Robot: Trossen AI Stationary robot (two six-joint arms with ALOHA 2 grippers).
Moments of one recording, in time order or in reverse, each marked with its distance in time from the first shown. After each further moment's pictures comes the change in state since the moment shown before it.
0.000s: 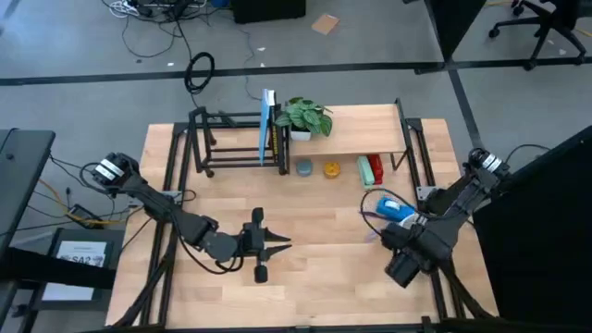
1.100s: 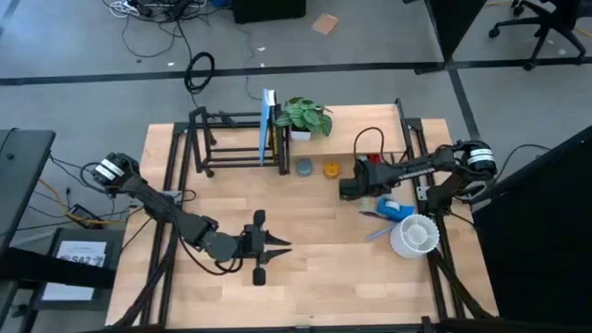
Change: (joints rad) left arm 0.000 0.000 0.000 0.004 0.056 0.003; right arm -0.816 0.040 -0.517 0.573 0.319 -0.147
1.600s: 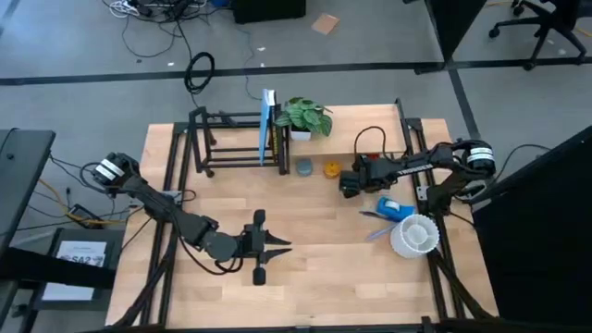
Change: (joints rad) left arm 0.000 0.000 0.000 -0.001 -0.003 0.000; right arm -0.091 0.000 -0.054 0.111 -0.022 -0.114
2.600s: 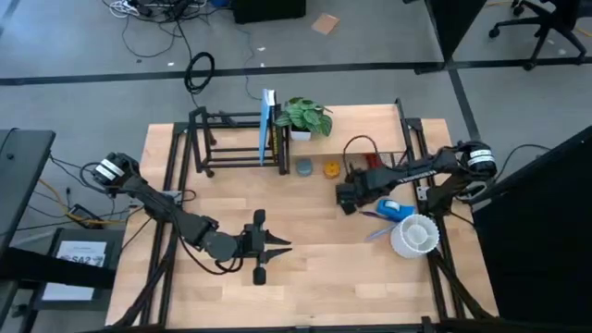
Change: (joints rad) left arm 0.002 0.000 0.000 -0.001 0.000 0.000; right arm 0.236 0.001 0.191 -0.232 -0.157 -0.067
